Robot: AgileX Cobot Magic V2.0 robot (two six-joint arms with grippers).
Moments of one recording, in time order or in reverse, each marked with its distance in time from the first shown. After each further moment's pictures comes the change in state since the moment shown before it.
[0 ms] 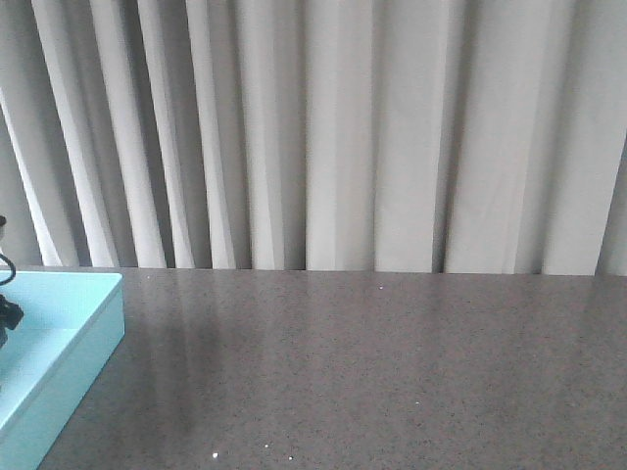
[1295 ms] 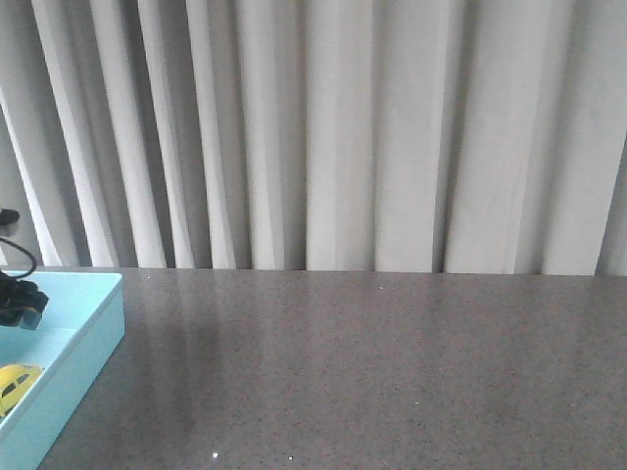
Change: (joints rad) left arm 0.000 0.041 0.000 -0.078 -0.222 -0.015; right arm 0.000 0.000 0.000 0.000 0.000 0.000
